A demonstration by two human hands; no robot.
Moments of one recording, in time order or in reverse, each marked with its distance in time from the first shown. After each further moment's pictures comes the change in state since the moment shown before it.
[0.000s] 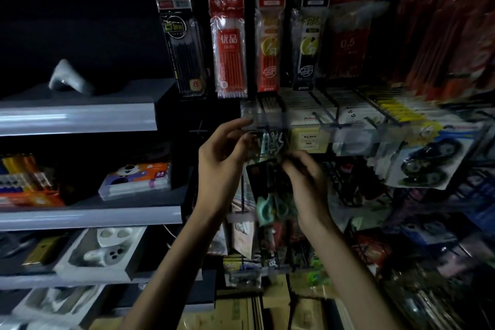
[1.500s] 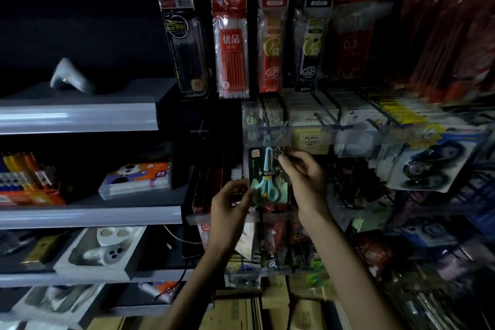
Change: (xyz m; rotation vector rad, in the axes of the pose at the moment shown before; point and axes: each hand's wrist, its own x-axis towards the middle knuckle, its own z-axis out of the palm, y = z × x) left_hand -0.055 -0.099 -0.007 0.122 0.018 -0.264; right_hand 0.024 0.024 0.000 0.071 0.059 0.110
